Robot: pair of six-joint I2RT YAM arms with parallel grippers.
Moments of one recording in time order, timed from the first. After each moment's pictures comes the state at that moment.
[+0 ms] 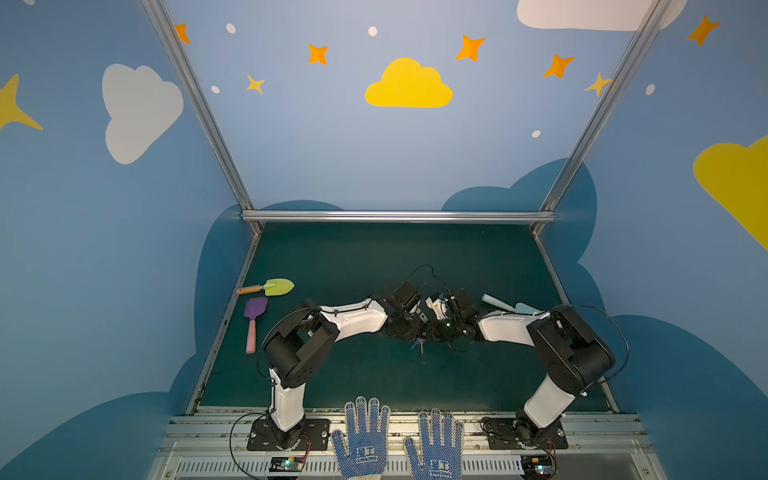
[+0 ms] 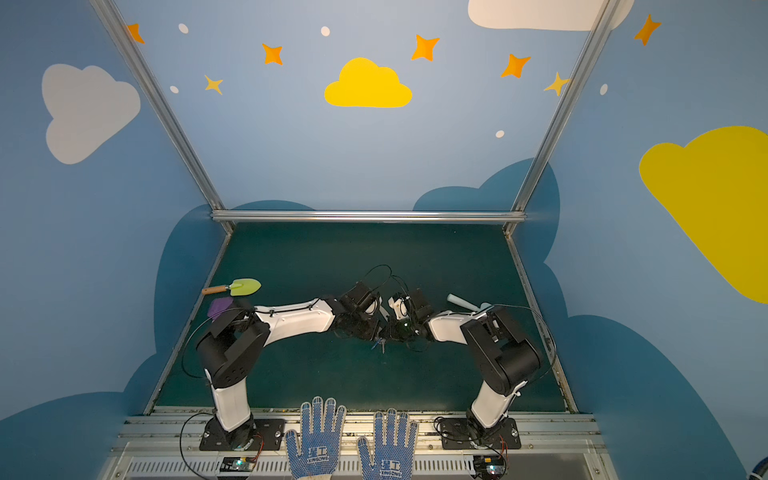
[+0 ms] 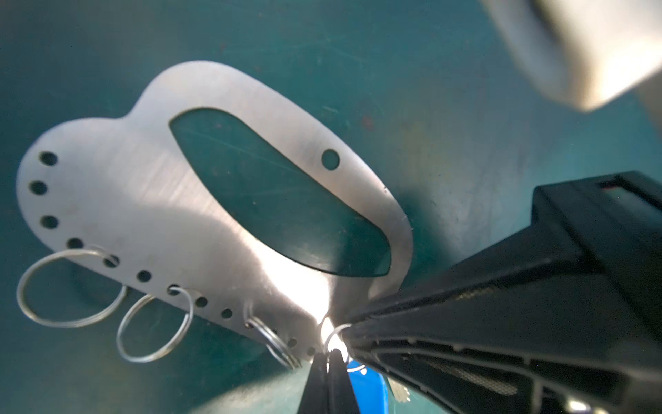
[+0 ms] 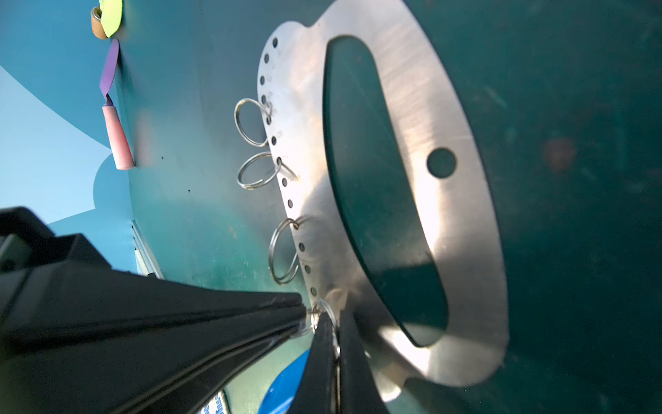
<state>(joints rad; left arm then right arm) -0.81 1.88 1.16 -0.40 0.18 -0.48 0.59 1.70 0.71 0.01 -0.53 0.60</state>
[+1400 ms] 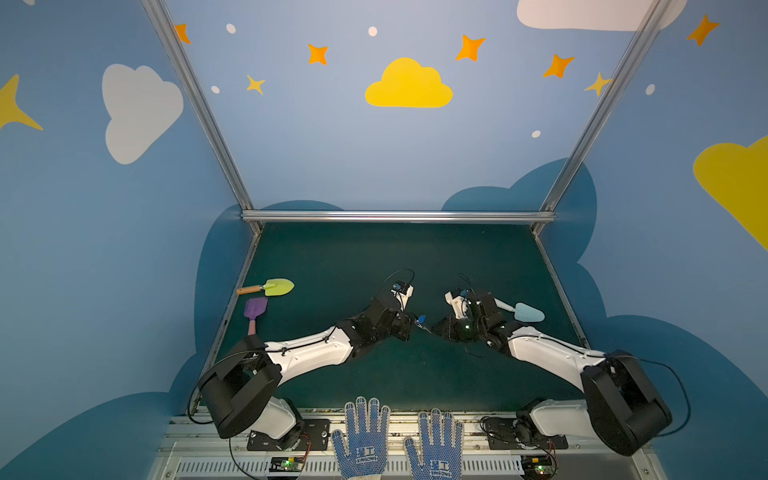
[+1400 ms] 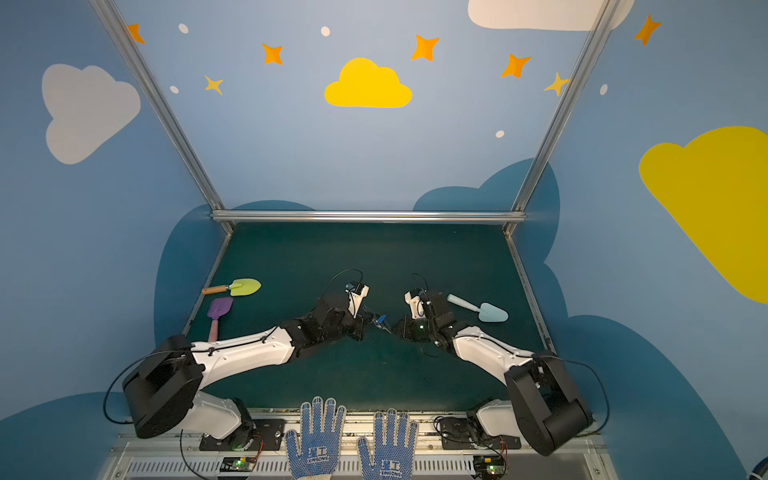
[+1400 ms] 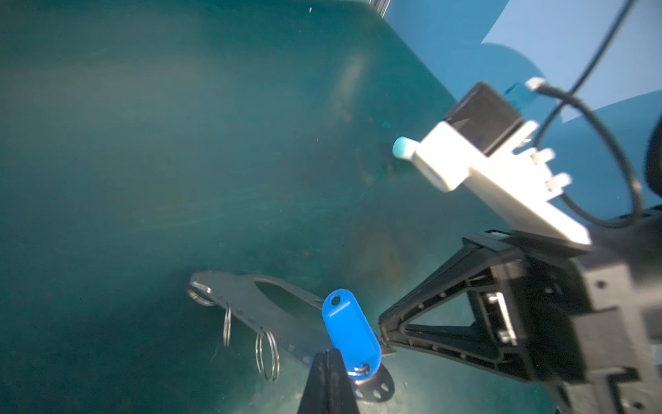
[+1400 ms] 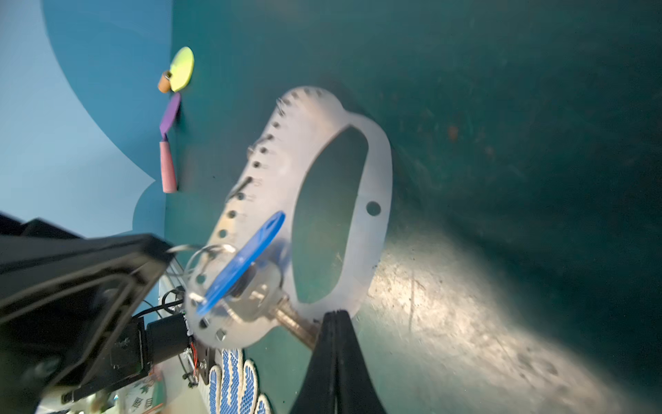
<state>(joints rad) -0.85 1.47 0.77 0.14 -0.01 -0.40 0.53 1.29 0.57 -0.06 -0.48 0.64</state>
